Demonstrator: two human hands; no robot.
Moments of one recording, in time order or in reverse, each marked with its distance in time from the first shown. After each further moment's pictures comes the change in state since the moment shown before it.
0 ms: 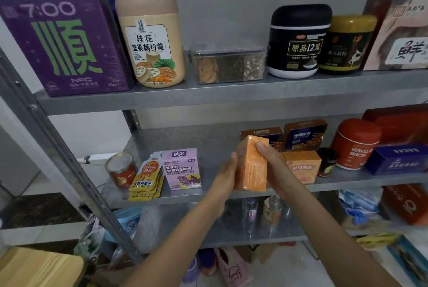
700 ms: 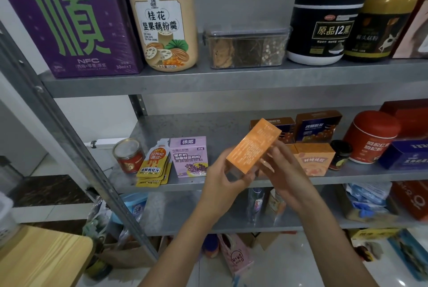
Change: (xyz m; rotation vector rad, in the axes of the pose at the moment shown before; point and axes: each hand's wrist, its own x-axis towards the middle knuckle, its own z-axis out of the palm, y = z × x) left_hand -0.037 -0.014 -0.035 0.141 0.100 0.563; right_hand -0.021 0.023 0.005 0.256 0.022 -0.051
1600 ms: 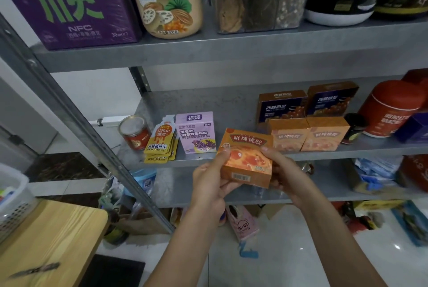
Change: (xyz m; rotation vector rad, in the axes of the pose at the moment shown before) left_hand -0.025 0.011 -0.011 -0.667 0.378 -0.821; right_hand -0.027 0.020 0.025 -0.325 0.133 0.419
